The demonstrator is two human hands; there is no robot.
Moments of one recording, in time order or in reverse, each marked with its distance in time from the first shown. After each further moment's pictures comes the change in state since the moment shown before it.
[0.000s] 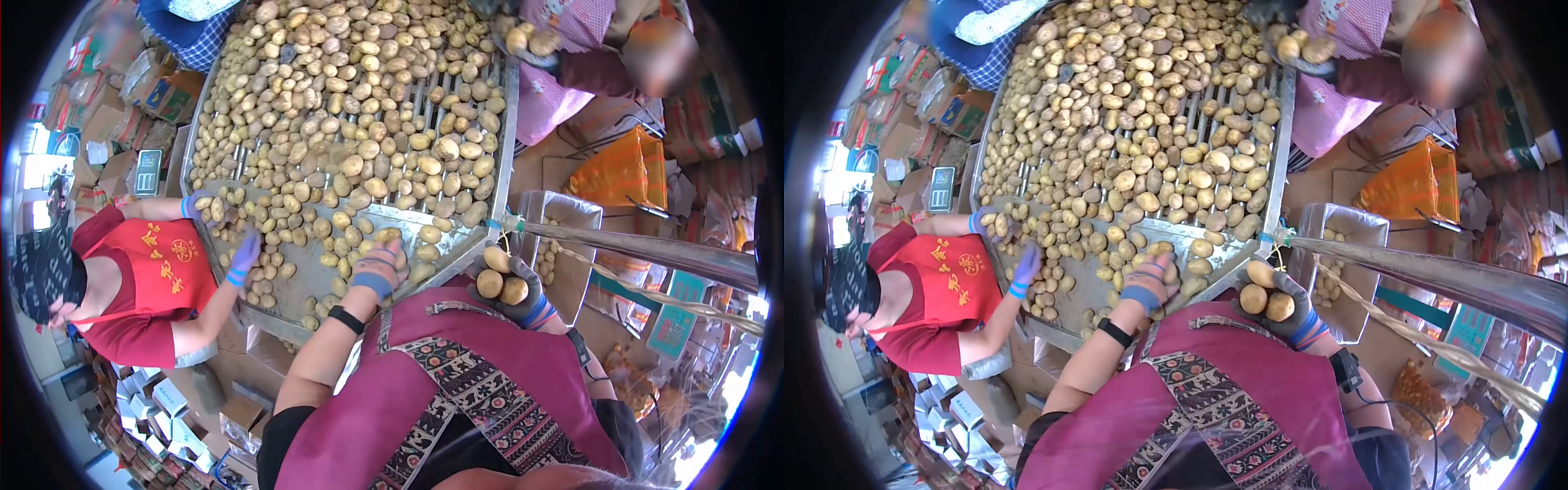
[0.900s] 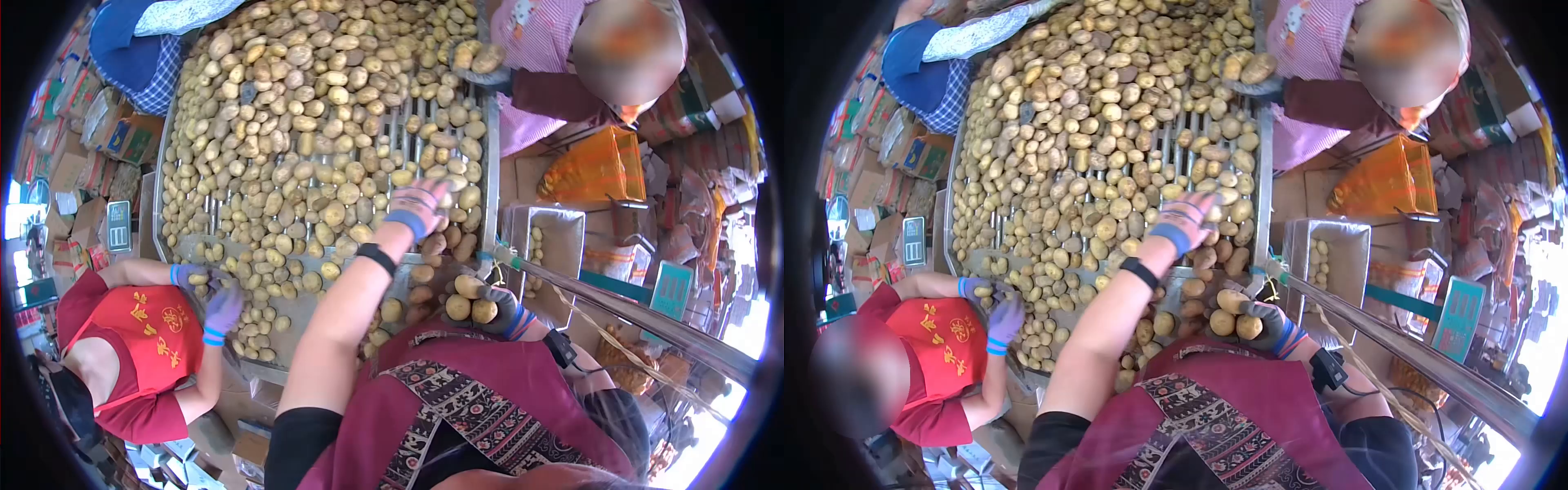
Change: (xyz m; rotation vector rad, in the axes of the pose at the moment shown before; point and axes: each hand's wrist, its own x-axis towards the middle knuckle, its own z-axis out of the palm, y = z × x) left_hand 0.189 0.074 -0.086 0.000 0.196 0.602; right_hand 0.055 0.008 0.013 -0.094 -0.031 0.077
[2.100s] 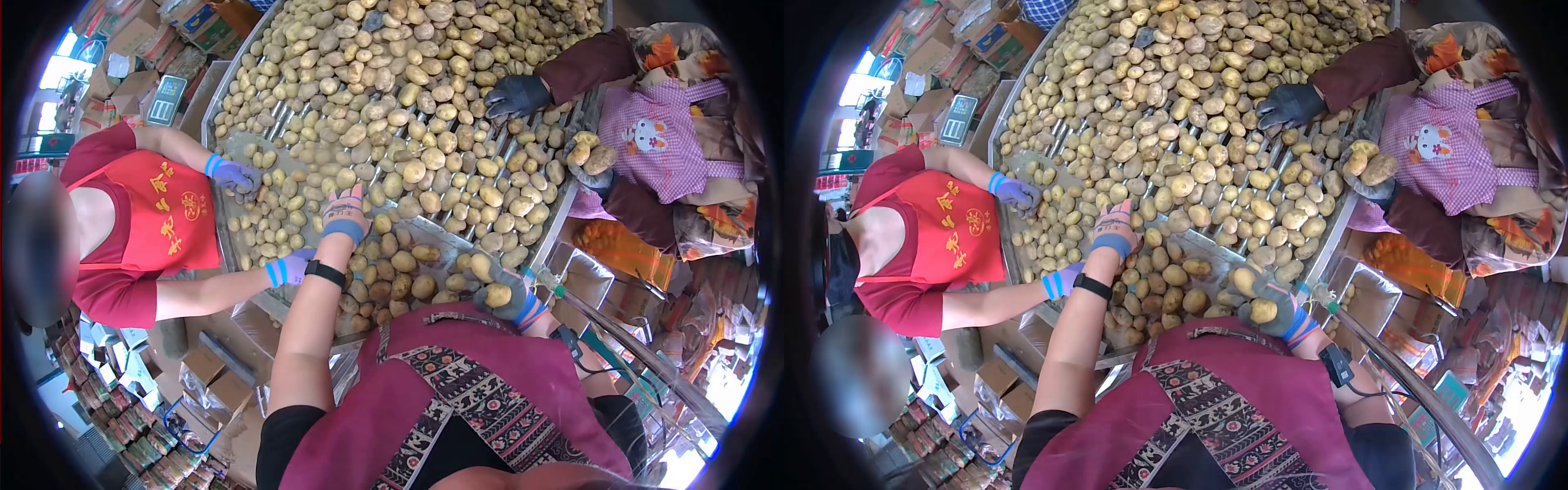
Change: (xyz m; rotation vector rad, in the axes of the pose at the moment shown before) left_hand -0.214 -0.099 -0.032 -0.064 -0.140 -1.023; right_hand 0.067 -0.019 0.010 -0.476 -0.159 0.283
